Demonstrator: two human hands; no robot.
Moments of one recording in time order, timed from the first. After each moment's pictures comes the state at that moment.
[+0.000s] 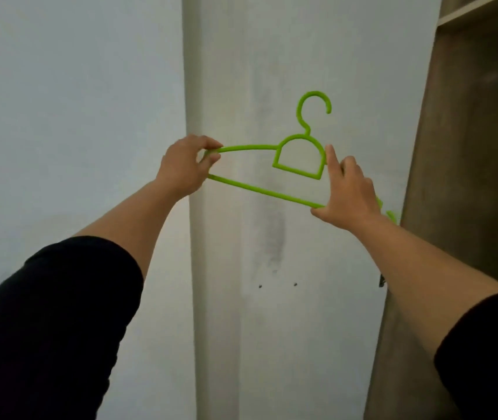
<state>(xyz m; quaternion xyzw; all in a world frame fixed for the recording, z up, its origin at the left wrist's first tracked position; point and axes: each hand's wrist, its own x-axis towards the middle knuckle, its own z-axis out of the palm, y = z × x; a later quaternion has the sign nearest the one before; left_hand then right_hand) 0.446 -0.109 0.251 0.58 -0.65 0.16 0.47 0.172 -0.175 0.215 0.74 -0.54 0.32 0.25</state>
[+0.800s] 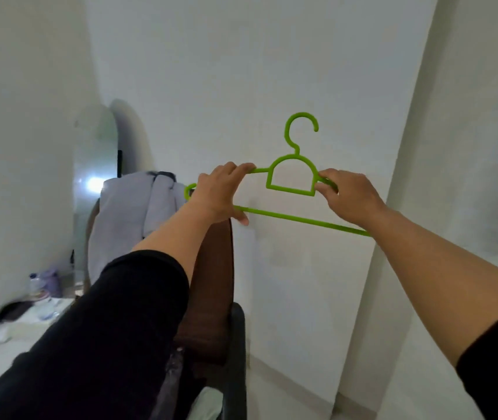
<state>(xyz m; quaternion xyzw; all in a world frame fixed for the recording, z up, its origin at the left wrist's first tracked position) 0.572 0.202 0.155 0.85 -0.45 0.23 0.15 0.402 0.014 0.169 0.93 -0.16 0.32 -0.08</state>
